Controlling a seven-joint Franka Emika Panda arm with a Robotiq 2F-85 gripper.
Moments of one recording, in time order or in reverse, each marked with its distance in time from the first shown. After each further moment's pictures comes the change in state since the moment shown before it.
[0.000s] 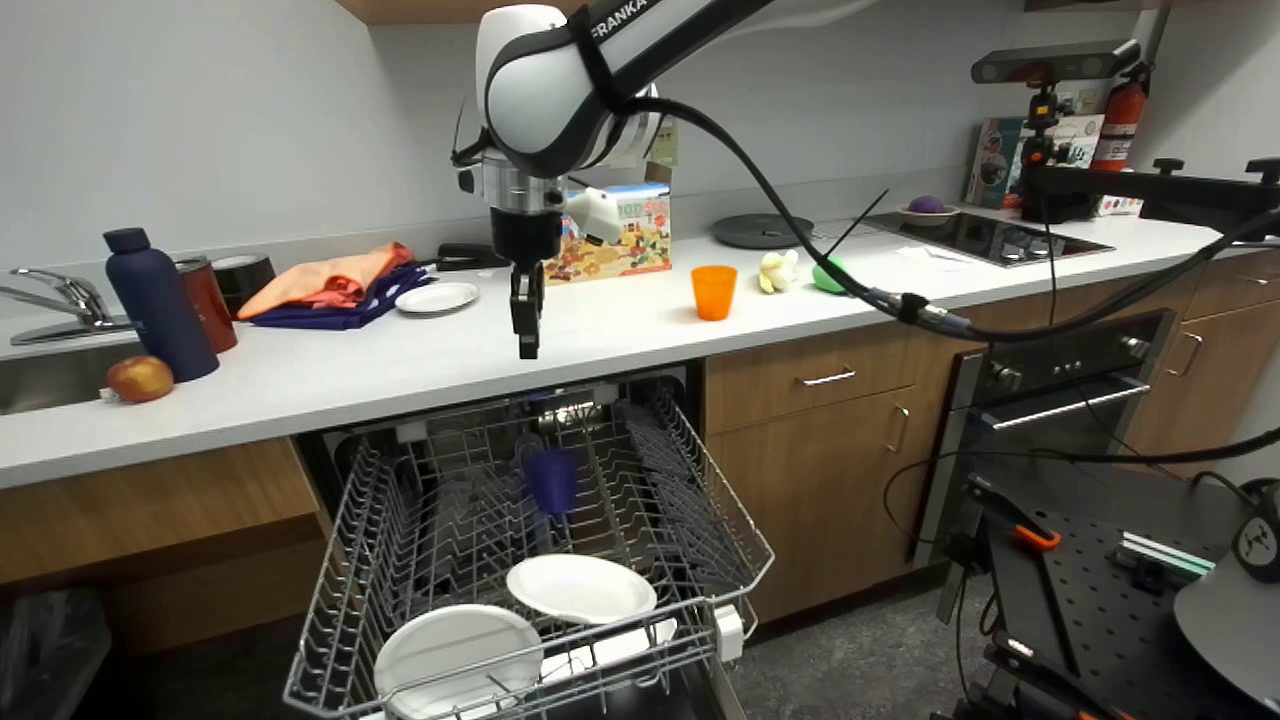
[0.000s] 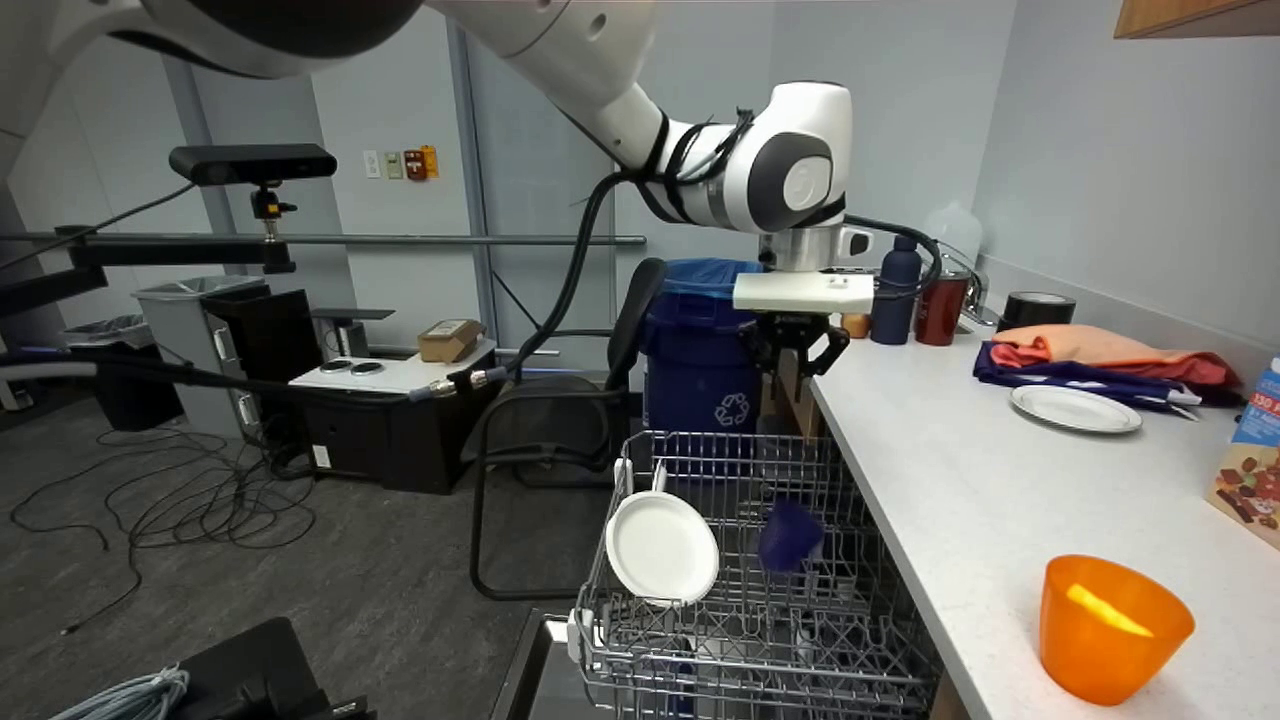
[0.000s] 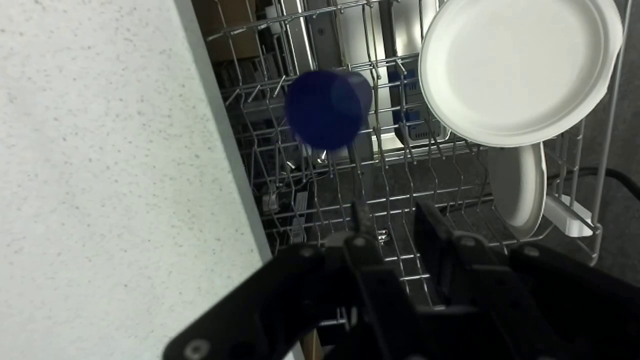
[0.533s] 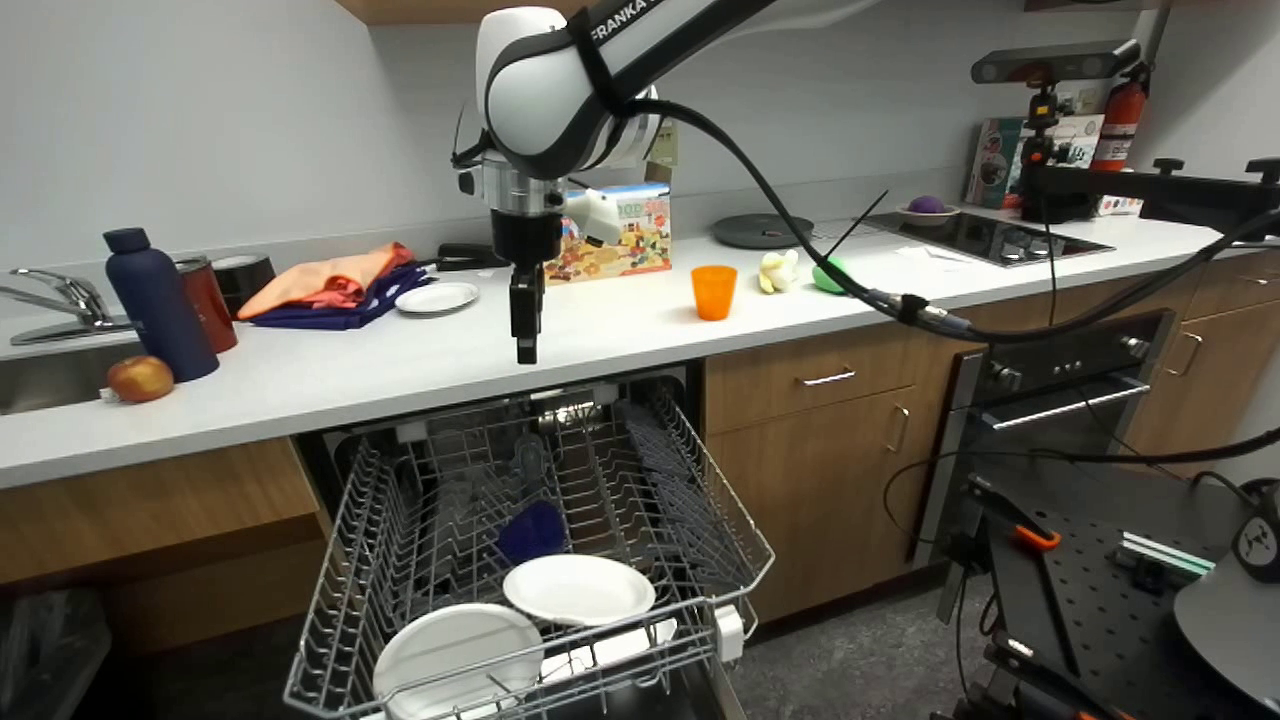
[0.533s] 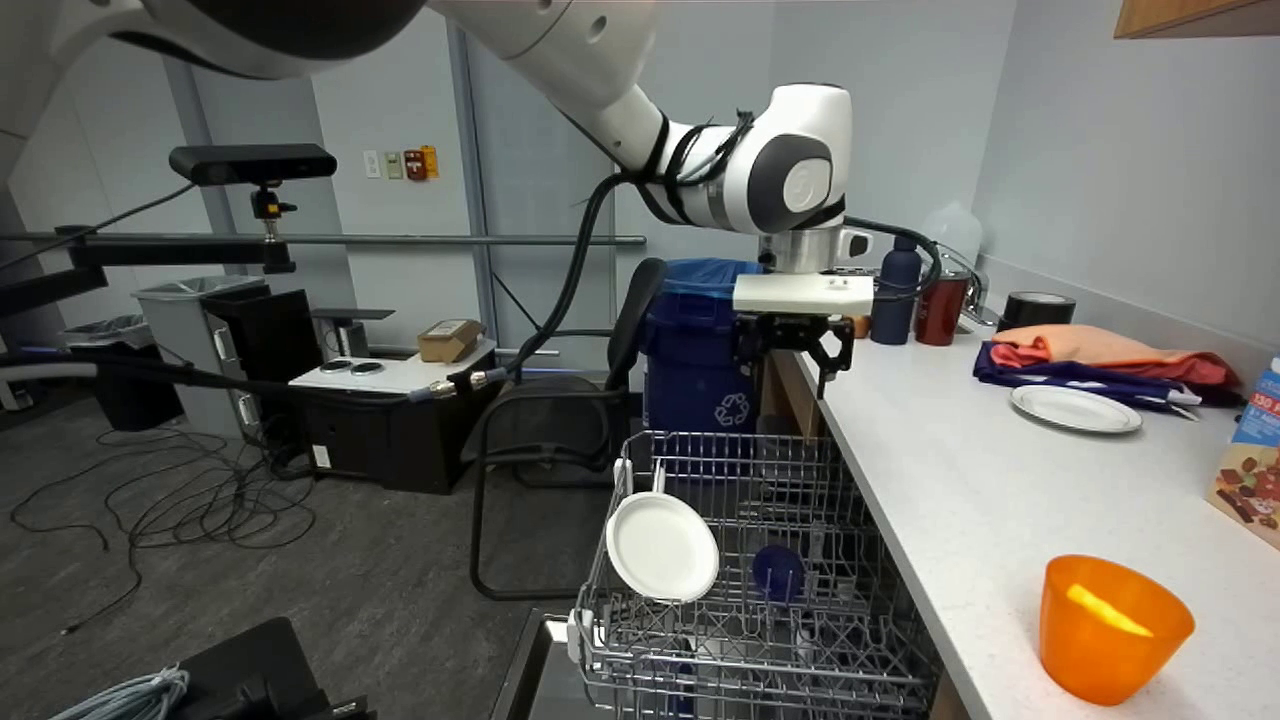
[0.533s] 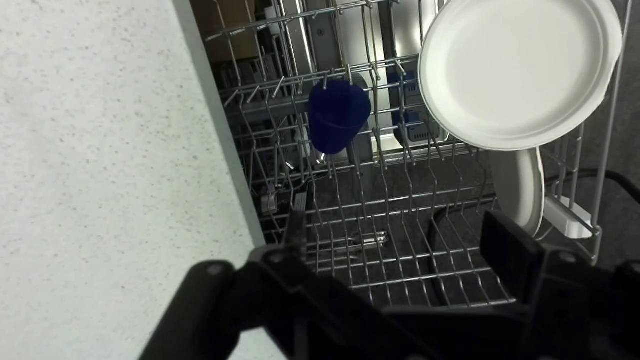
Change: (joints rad) arm 0.000 0.002 0.000 0.000 0.000 0.000 -0.004
